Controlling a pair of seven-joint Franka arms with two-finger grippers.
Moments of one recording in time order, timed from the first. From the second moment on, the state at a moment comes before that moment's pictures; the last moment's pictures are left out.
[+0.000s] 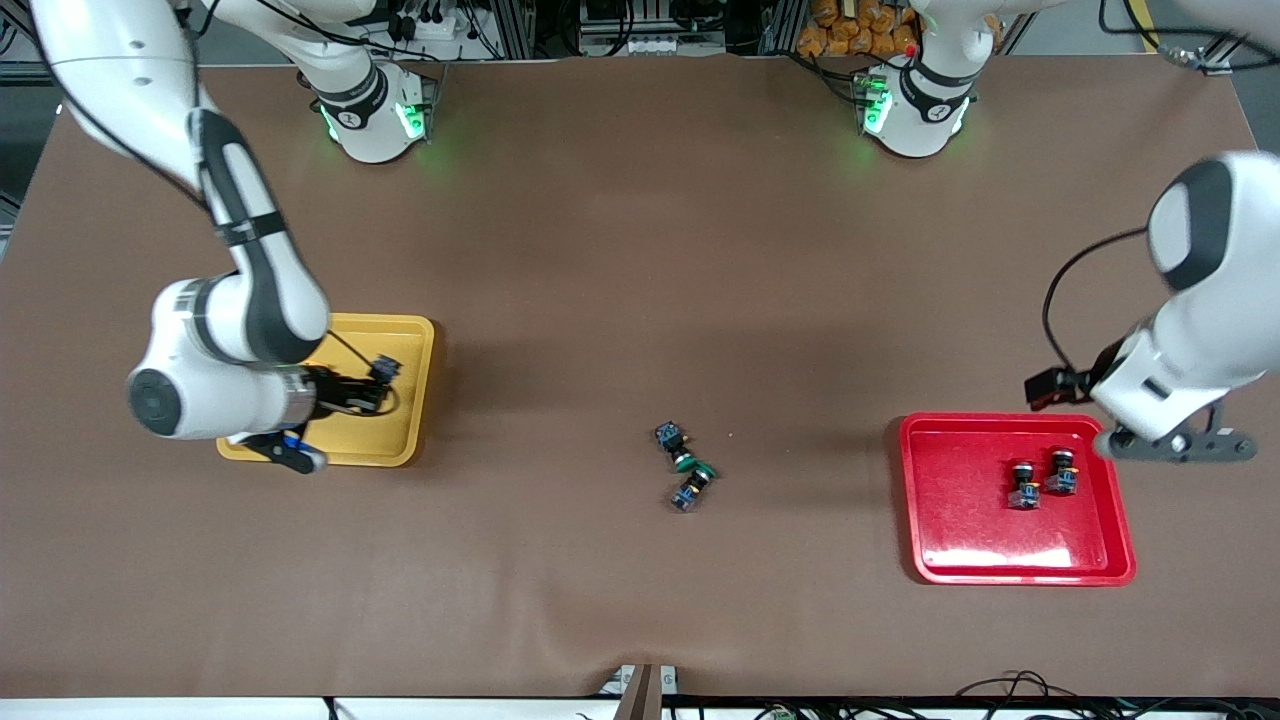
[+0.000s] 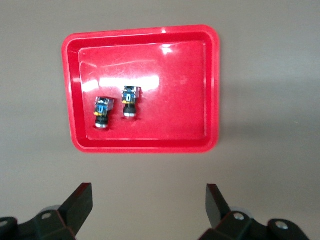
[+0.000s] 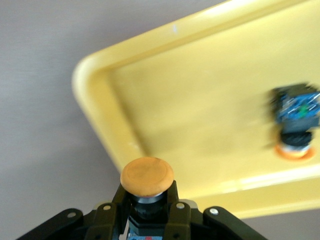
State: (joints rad) left arm 0.05 0.27 -0.14 -1.54 0.11 1.80 -0.06; right arm 0.01 0.51 0.04 -1.78 0.23 1.95 0.27
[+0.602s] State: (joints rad) left arm 0.05 0.11 -0.14 -1.51 0.05 1.65 -0.08; right arm 0.01 0.52 0.06 -1.92 0.13 2.17 0.21
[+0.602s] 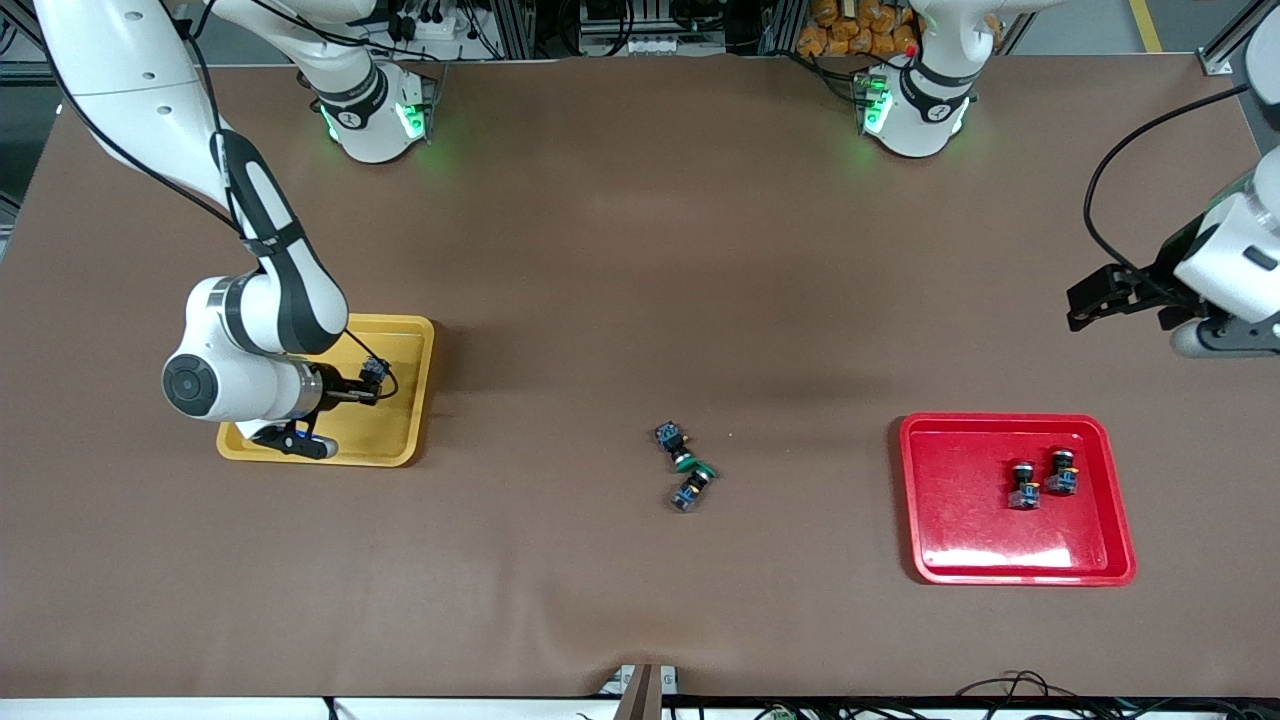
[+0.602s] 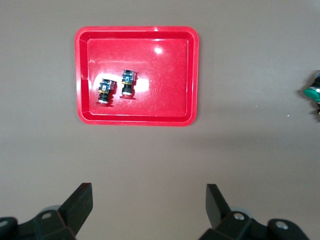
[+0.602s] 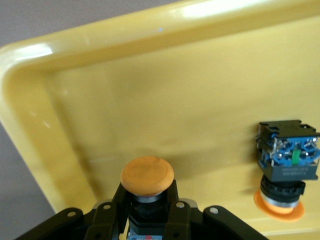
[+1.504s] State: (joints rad) left arm 0.06 0.12 -0.13 -1.48 0.05 1.65 -0.08; right arm 0.05 0.49 0.08 -1.44 0.12 1.67 0.20
